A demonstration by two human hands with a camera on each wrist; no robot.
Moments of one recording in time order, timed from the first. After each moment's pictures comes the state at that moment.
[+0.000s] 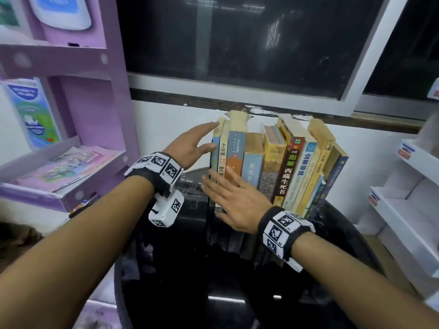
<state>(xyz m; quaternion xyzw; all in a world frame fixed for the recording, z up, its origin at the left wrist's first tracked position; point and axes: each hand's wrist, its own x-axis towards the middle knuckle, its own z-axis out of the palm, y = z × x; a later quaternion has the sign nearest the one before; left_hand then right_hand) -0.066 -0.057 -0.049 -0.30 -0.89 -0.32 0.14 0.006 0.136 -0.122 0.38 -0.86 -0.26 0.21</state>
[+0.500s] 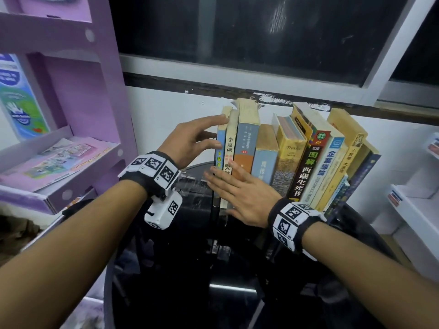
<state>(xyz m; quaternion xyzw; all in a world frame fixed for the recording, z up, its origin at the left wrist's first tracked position) -0.091 -0.060 -0.067 -0.35 -0.81 -0.45 0.14 -0.040 0.148 -0.135 0.40 -0.83 -0.31 0.21</state>
